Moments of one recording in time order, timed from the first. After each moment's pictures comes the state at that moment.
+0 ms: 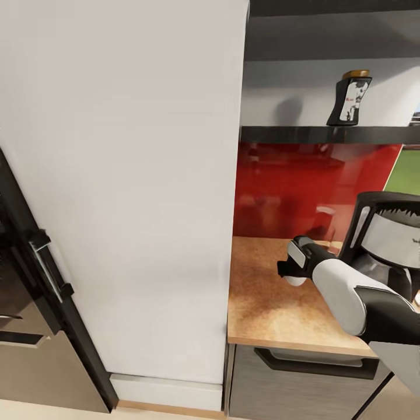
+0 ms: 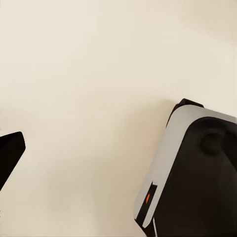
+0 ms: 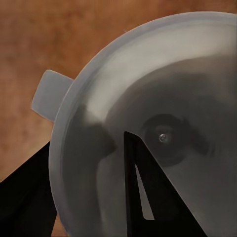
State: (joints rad) left arm 0.03 0.19 0.04 -0.03 0.37 -0.35 -0.07; right arm -1.27 -0.05 -0.13 -0.15 -0.02 0.88 -0.21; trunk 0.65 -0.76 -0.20
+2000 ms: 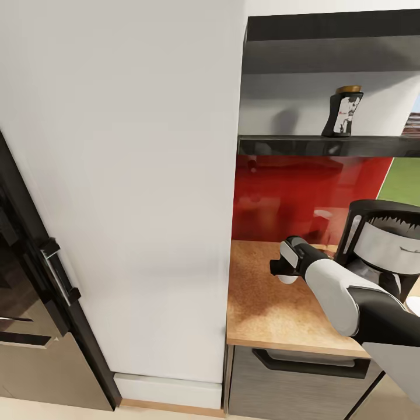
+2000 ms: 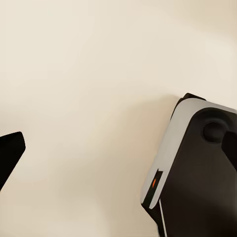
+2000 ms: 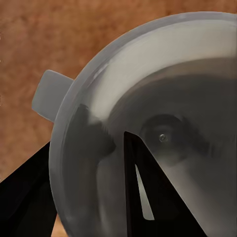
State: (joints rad) left arm 0.03 0.20 0.04 -0.03 0.37 -0.35 -0.07; right arm -1.26 -0.01 -0.13 -0.15 -0.02 0.84 -0.21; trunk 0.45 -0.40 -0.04
